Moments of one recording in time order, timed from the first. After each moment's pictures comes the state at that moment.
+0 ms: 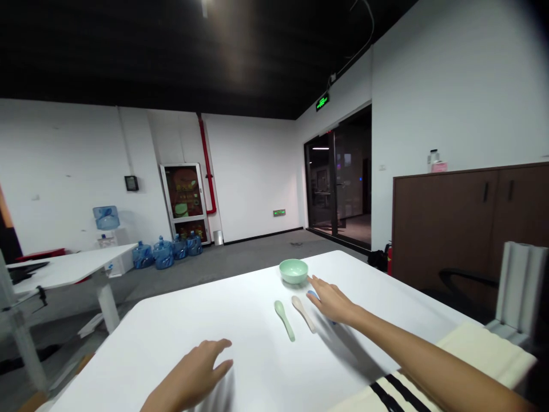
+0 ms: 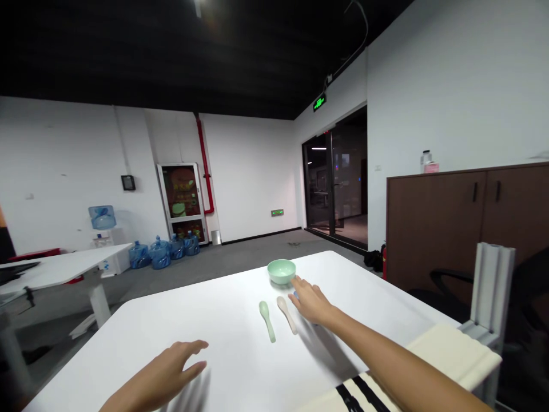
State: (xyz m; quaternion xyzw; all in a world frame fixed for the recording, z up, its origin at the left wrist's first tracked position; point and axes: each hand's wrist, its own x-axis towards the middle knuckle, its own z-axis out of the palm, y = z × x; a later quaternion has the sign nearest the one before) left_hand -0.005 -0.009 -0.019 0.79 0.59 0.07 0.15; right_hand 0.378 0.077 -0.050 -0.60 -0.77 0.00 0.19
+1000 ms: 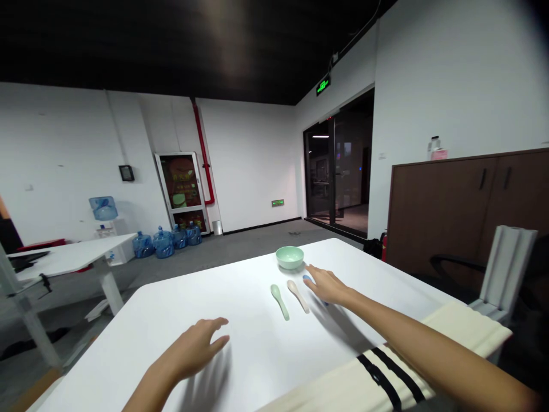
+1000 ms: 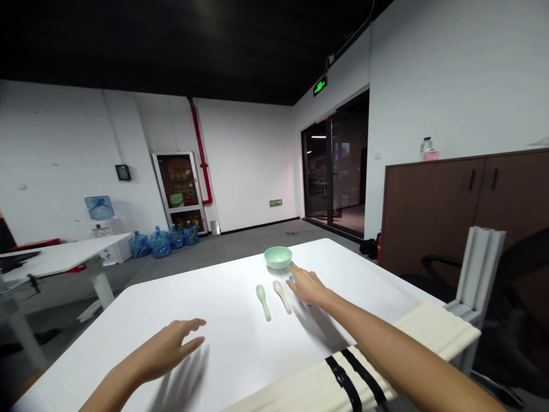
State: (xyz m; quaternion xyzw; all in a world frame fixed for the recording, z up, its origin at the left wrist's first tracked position) left_hand -0.002 -0.011 -0.015 0.80 0.58 0.06 0.14; right_hand 0.385 0.076 -0.052 -0.60 -0.77 0.01 0.19
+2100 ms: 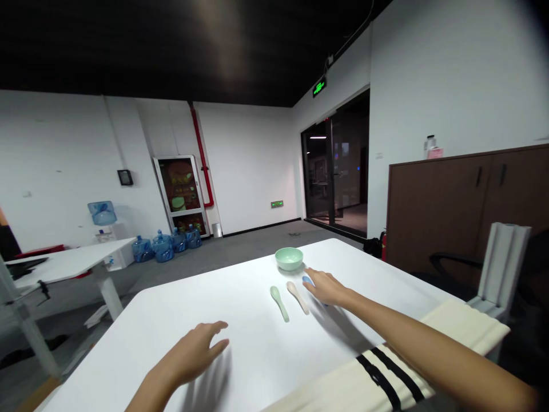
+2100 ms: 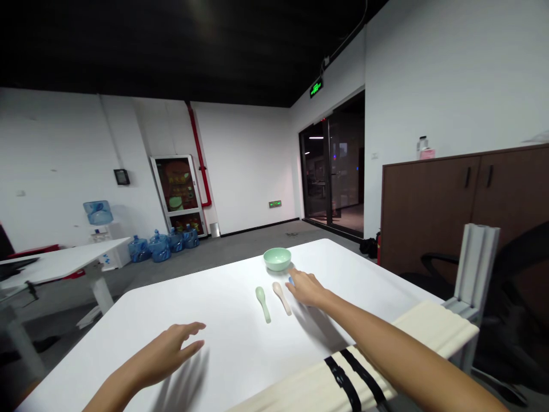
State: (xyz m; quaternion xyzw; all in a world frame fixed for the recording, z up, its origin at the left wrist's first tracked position) left_hand -0.001 -0.012 -0.014 0.79 0.59 0.06 0.15; right_hand 0.385 0.075 -0.053 -0.60 -0.78 0.01 0.19
